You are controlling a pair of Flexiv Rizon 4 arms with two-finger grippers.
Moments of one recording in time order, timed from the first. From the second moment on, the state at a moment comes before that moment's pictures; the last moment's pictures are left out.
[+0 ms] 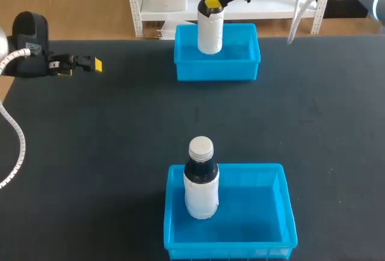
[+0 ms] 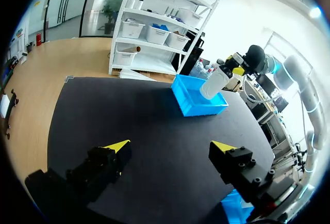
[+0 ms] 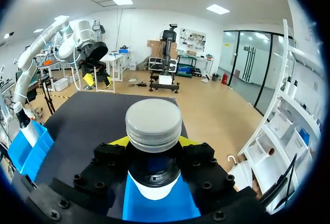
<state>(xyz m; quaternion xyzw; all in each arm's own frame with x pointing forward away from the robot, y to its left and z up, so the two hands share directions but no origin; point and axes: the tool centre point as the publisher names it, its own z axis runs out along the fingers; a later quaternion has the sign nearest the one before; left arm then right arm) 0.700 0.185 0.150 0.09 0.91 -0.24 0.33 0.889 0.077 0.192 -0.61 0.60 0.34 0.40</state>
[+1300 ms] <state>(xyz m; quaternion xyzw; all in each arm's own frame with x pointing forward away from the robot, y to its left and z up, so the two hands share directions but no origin) 0.700 0.185 0.150 0.09 0.91 -0.24 0.33 0.908 0.105 0.132 -0.58 0.62 0.33 0.42</state>
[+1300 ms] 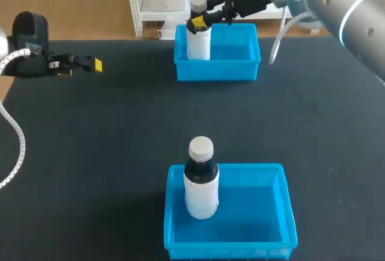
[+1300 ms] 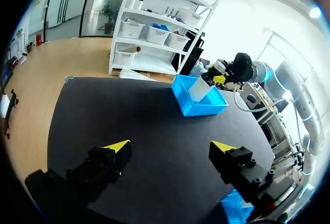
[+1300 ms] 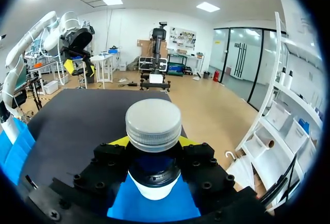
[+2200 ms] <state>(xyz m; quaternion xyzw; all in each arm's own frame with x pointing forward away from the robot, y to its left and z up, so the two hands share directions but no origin) 0.700 0.185 0.150 0.09 0.91 -0.24 0.33 0.915 0.100 0.123 -0.57 0.64 0.31 0.41</state>
